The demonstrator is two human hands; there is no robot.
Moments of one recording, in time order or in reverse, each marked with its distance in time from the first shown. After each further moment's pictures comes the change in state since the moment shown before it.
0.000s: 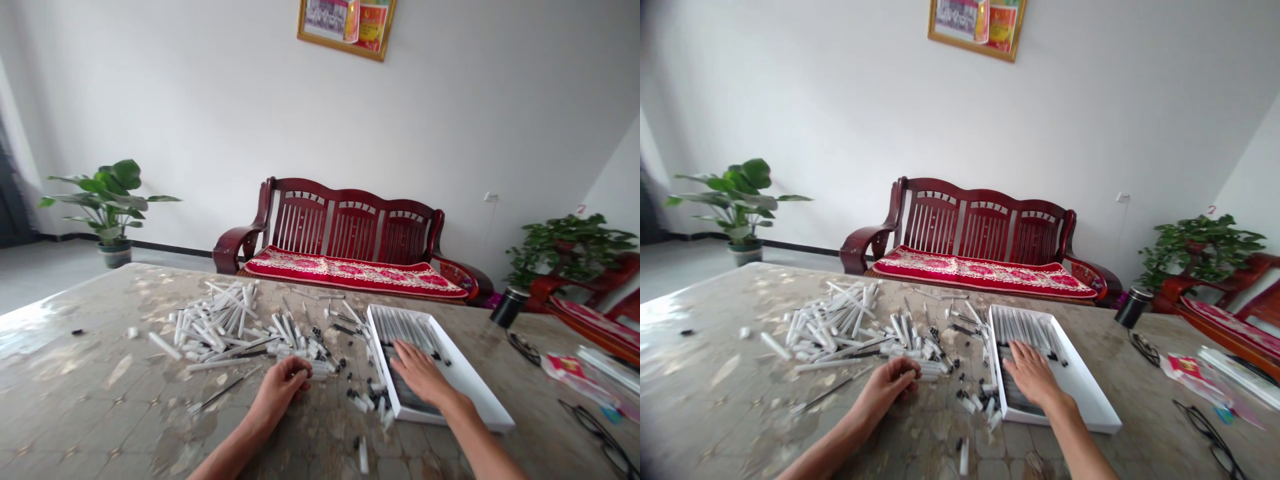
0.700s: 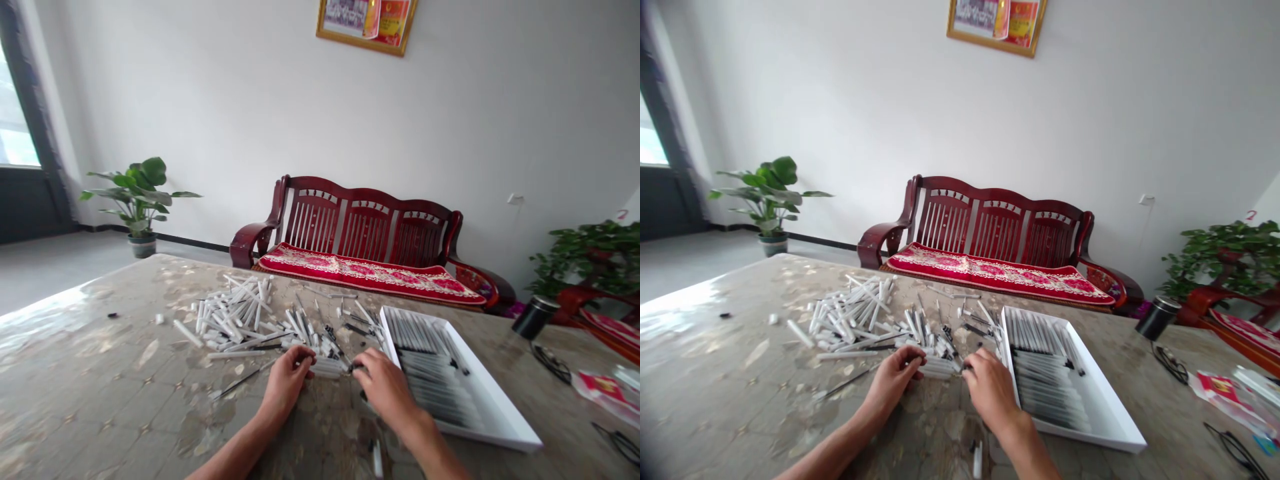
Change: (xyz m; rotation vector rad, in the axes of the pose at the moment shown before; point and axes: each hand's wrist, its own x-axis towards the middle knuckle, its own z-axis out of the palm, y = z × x) left_hand 0.000 0.010 -0.005 0.074 0.191 0.032; right_hand -0.016 -0.130 0.000 0.233 0.202 -0.257
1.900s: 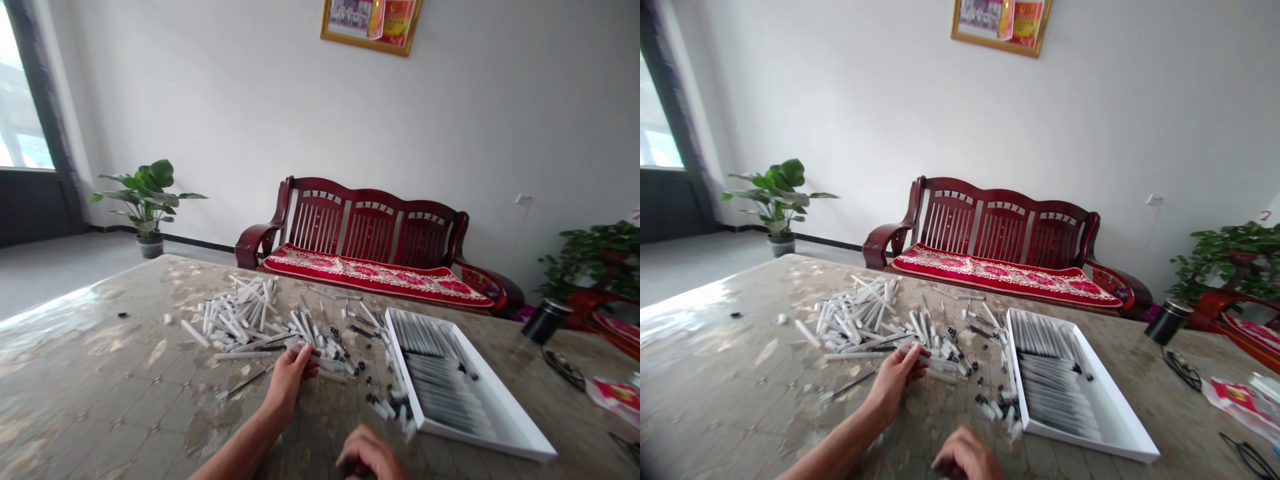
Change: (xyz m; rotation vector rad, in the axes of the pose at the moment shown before) left_hand -0.001 0.007 0.001 -0.394 0.090 -0.122; right_hand -0.081 -0.013 0.047 0.656 -0.225 -0.213
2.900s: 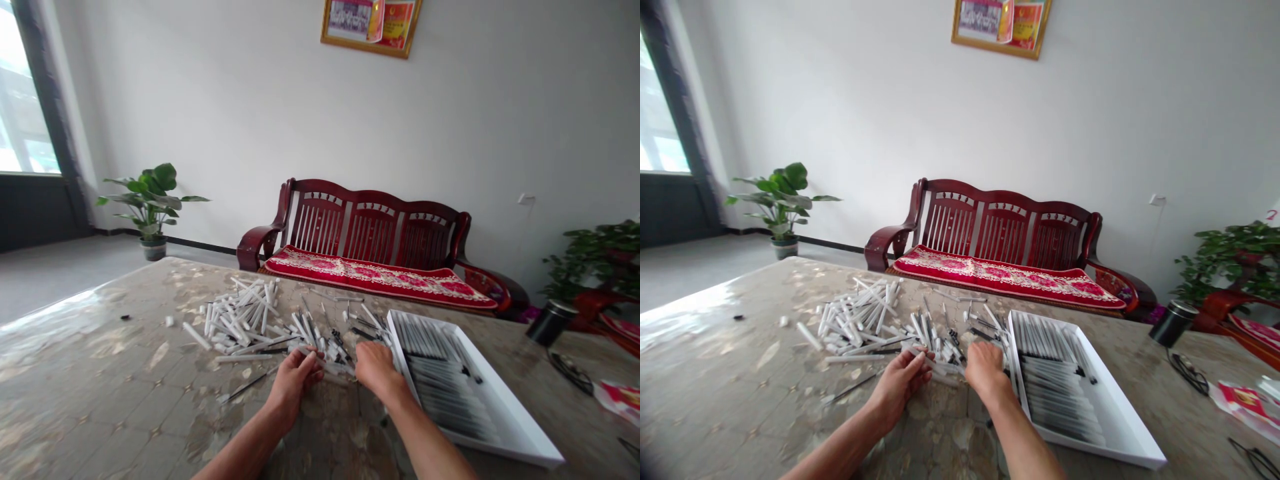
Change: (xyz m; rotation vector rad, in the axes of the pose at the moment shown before) left_hand 0.002 -0.007 0.000 -0.238 -0.039 -0.092; right_hand 0.128 -0.013 -0.053 -0.988 0.046 0.496
